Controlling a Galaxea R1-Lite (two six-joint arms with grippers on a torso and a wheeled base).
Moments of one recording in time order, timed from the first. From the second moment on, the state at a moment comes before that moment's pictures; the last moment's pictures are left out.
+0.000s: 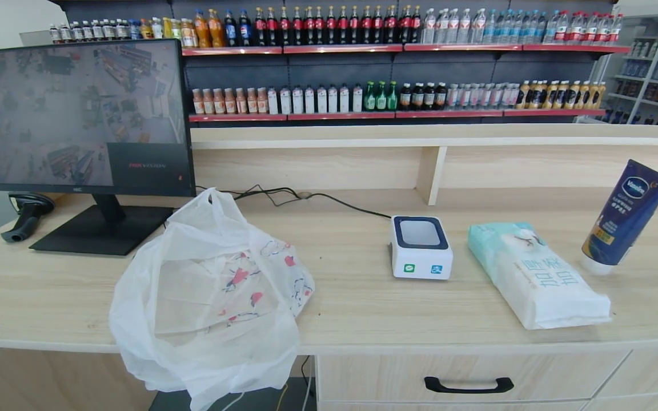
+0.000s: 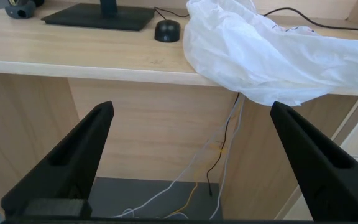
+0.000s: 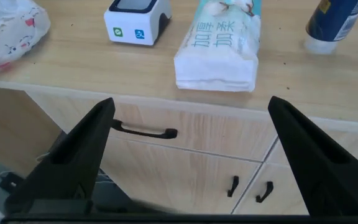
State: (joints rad) left arm 0.00 0.00 0.00 0.00 0.00 0.02; right arm 0.04 0.60 -0.43 0.07 0.18 0.01
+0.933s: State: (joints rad) left arm 0.00 0.00 0.00 0.00 0.00 0.02; right arm 0.13 1.23 -0.90 0.24 0.12 0.01
